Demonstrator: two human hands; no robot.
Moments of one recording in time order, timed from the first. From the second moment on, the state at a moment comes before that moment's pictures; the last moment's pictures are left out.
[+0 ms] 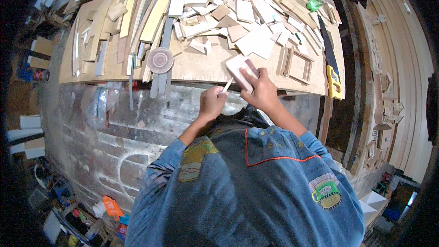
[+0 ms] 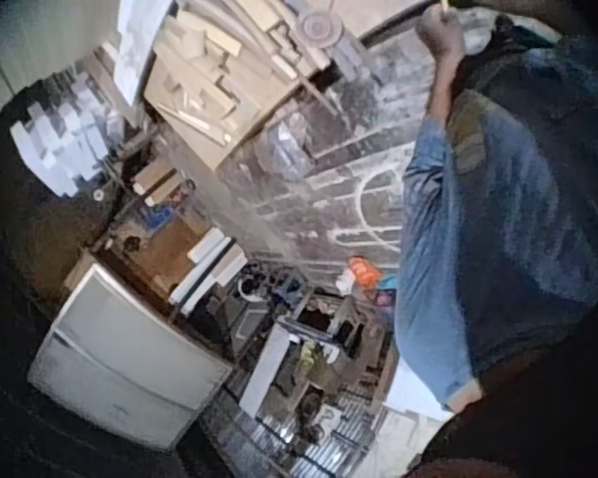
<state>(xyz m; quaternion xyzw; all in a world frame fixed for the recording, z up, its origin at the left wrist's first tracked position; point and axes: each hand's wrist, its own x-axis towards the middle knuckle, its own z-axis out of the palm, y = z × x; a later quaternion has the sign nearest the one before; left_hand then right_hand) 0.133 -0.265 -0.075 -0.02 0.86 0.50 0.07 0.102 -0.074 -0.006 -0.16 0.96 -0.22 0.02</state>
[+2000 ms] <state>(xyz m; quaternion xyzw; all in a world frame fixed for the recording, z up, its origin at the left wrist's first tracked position) 0.129 -0.265 -0.025 -0.22 0.36 0.84 0.35 0.088 -0.034 0.000 -0.14 0.94 -0.32 0.05</state>
